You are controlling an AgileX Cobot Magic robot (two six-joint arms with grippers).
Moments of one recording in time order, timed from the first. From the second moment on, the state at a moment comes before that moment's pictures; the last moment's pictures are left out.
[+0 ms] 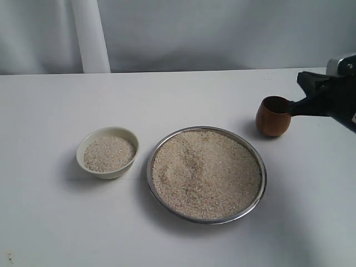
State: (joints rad) left arm 0.01 0.00 0.00 0.02 0.26 -0.25; right arm -0.03 1.75 -0.63 -0.42 -0.88 0.14
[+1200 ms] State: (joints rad) left arm 0.01 0.00 0.00 0.02 0.26 -0.25; right arm -0.02 2.08 -0.75 -0.53 -0.90 0.16
